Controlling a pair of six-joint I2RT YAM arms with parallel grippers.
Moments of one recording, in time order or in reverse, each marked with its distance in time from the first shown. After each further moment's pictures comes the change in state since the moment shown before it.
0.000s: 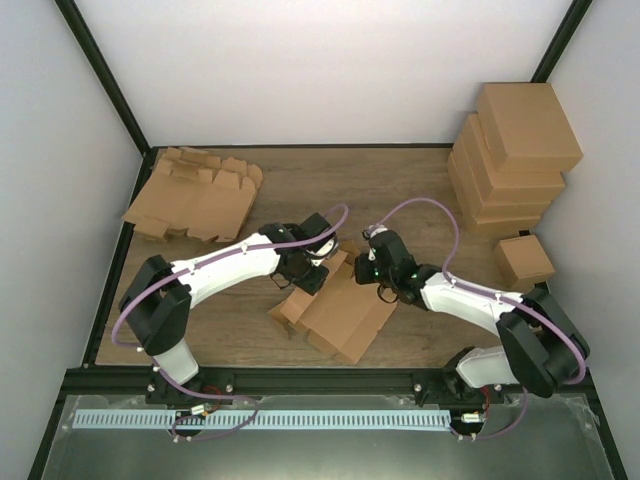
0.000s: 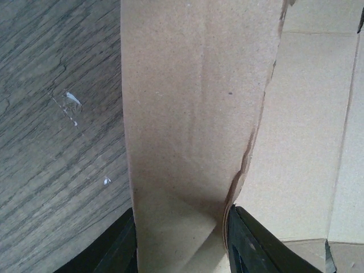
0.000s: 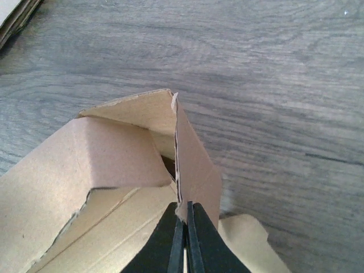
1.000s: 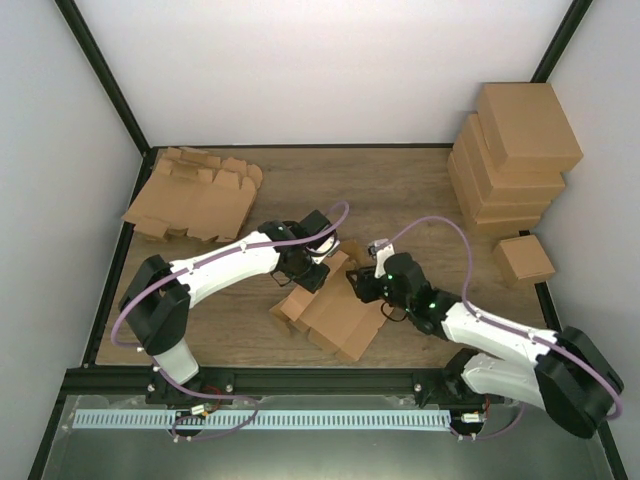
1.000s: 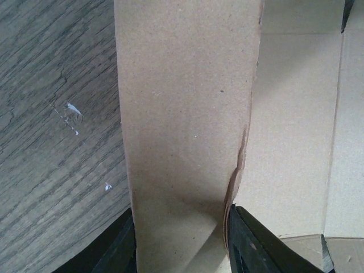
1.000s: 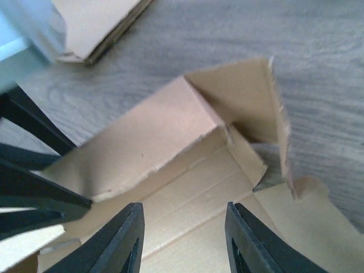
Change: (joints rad) left arm 0.002 0.000 0.023 -0.013 0.019 0.029; right arm 0.100 -0.235 -0.212 0.152 -0.032 0.047
